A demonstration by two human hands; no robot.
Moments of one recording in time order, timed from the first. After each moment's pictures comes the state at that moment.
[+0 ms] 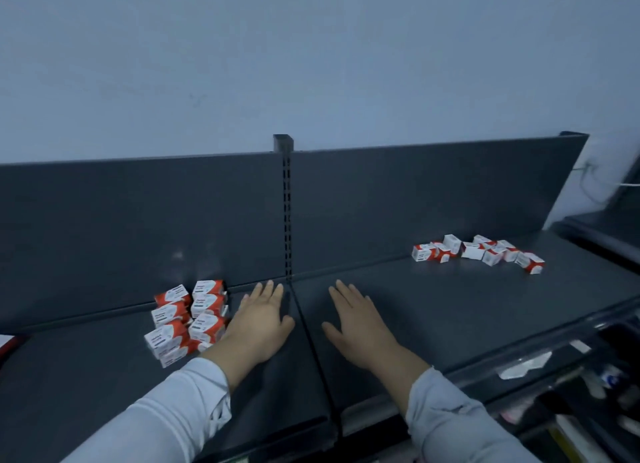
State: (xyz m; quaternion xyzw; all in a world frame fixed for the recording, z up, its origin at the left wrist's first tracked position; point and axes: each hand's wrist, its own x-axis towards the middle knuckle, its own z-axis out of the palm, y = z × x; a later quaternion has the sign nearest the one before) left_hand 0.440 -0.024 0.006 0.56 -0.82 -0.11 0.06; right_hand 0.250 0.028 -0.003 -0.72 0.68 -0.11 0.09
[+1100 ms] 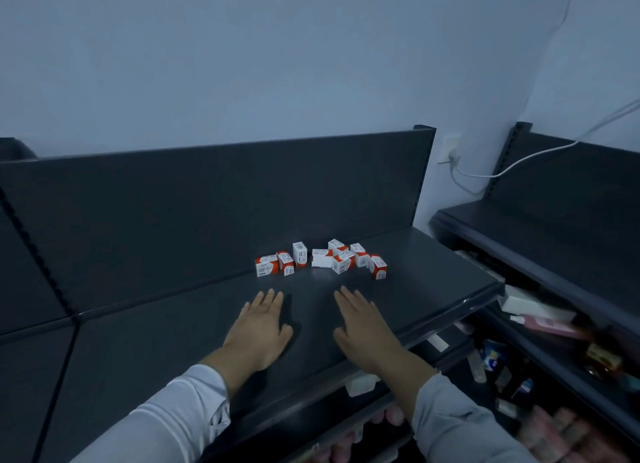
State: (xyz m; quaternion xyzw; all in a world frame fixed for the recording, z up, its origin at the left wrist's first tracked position) left_hand 0.057 0.000 -0.005 0.48 -0.87 -0.13 0.03; right_hand -0.132 0.086 0.003 -0.66 0.74 -0.10 0.12
